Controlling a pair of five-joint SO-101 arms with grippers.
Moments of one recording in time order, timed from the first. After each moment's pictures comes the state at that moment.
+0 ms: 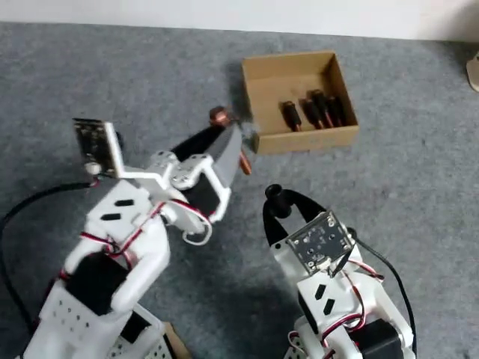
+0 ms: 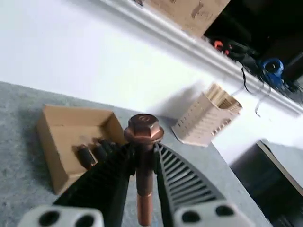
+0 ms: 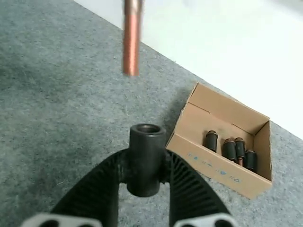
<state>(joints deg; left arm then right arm) 29.2 -65.8 42.2 36.7 37.1 -26.5 -97.8 60.5 62.5 20.3</state>
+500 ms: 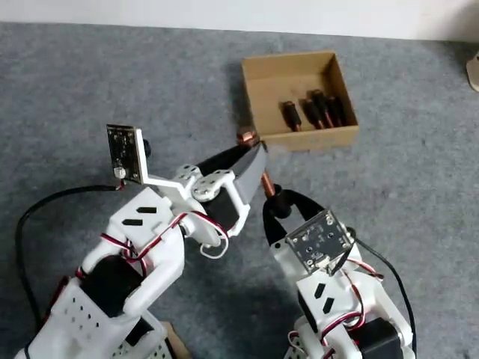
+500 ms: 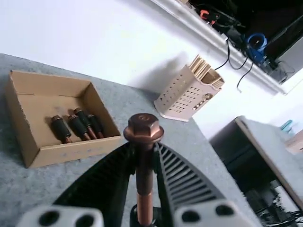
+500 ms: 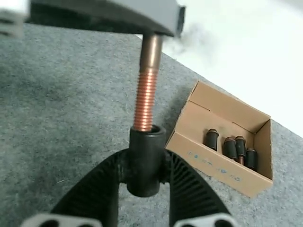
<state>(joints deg) 34.7 -65.8 45.1 34.9 42.2 -26.4 -97.3 60.5 62.6 20.4</state>
